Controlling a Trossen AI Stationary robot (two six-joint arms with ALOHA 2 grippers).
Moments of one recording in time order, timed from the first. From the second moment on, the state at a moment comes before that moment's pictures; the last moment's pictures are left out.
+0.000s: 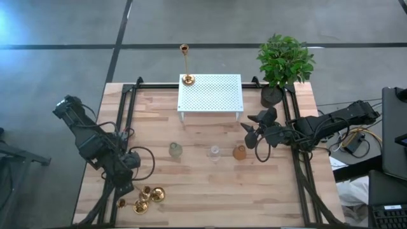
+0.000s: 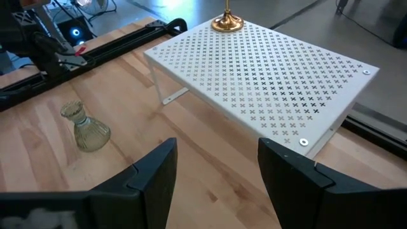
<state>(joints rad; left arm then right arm) -0.78 1.17 1.30 -1.35 0.19 -1.36 0.28 1.06 0.90 -0.54 0.80 0.70</state>
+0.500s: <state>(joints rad) -0.78 1.13 1.30 -1.46 0.19 -1.36 0.28 1.06 0.90 -0.53 0.80 0.70</state>
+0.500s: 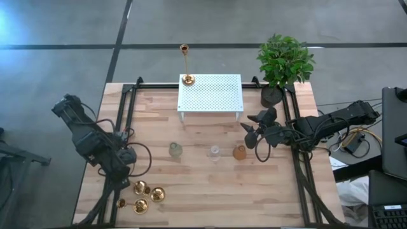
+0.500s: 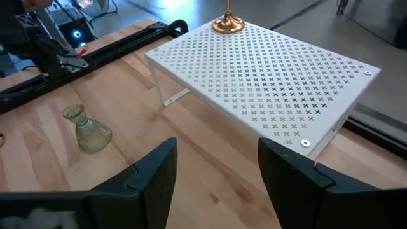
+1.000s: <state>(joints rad) -0.66 1.11 1.45 -1.57 0.14 -1.18 0.28 1.08 0.90 -0.29 0.70 0.51</state>
